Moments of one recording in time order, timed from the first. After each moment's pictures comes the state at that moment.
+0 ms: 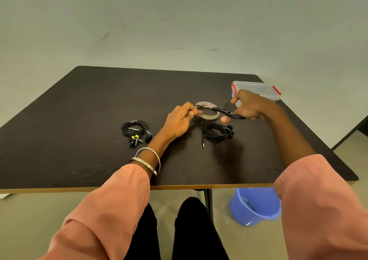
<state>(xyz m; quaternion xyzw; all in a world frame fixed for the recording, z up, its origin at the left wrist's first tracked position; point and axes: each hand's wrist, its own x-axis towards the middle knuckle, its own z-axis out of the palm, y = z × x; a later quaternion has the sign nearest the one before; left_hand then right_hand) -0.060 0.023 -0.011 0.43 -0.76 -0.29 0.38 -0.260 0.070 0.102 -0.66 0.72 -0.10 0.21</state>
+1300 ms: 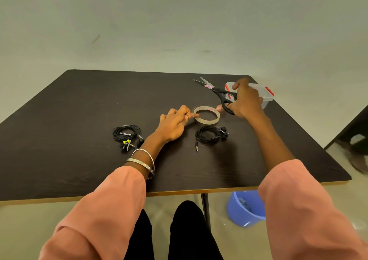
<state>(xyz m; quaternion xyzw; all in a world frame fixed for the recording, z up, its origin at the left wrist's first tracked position) -0.061 0.011 -0.017 0.44 -0.83 -0.20 0.27 -0.272 0.041 0.074 -0.61 0.75 -0.26 0.01</state>
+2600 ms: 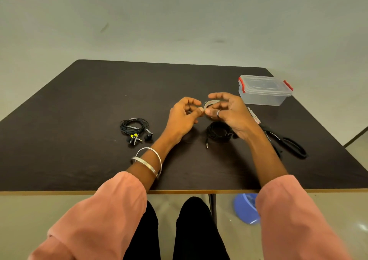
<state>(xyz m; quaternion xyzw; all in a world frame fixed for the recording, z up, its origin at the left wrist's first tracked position) -0.074 0.027 -0.012 0.42 -0.60 -0.43 0.52 -0.230 0.051 0.032 -0.59 0.53 -0.45 0.41</state>
